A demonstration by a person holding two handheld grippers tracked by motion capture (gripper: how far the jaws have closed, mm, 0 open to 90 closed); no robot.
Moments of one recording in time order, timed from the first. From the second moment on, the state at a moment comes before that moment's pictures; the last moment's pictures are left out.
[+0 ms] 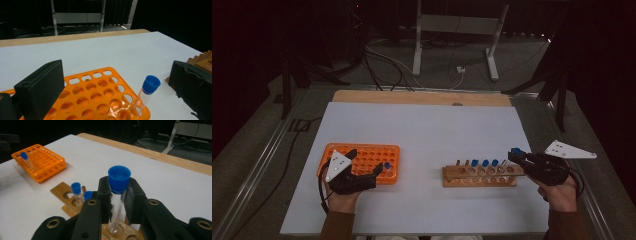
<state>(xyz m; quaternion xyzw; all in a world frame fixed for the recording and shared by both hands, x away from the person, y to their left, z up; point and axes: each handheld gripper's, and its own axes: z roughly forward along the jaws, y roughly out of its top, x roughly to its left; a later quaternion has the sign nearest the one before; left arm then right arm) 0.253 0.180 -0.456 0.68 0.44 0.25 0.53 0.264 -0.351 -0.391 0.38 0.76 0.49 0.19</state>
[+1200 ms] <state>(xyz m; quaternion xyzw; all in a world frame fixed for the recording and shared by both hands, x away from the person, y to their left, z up) 0.248 0.113 -0.425 0.71 0.36 0.24 0.55 0.263 -0.291 -0.390 0.32 0.78 0.52 0.12</state>
